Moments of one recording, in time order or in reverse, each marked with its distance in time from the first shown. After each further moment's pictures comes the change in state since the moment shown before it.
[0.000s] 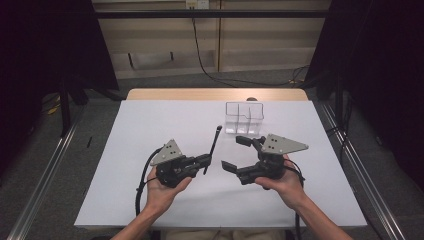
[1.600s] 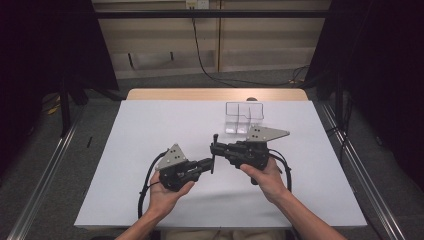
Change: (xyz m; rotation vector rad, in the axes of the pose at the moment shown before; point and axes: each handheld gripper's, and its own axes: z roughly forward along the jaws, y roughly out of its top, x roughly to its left) left arm -0.004 -0.012 0.007 0.026 0.009 0.011; right arm -0.008 0.007 0.035 0.053 0.108 0.083
